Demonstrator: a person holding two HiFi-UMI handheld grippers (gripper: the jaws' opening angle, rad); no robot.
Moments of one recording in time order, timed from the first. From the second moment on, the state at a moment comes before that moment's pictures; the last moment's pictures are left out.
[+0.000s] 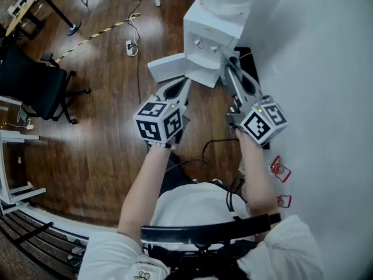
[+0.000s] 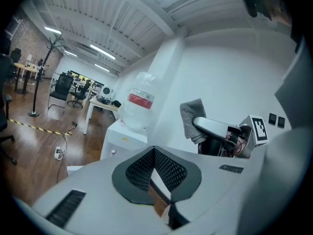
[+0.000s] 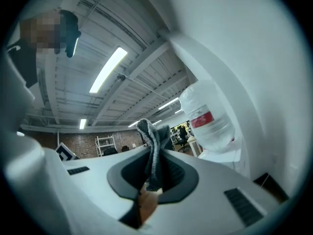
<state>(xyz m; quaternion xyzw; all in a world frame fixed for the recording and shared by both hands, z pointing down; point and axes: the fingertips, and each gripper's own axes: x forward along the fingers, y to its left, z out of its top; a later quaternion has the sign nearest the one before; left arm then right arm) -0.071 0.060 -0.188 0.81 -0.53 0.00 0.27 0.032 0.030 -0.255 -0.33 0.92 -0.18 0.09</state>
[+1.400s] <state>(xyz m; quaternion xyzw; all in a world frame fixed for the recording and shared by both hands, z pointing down) -0.008 0.274 -0.232 0.84 -0.47 -0.01 0.27 0.074 0.267 -0.244 -0.42 0.89 -0.17 -0.08</state>
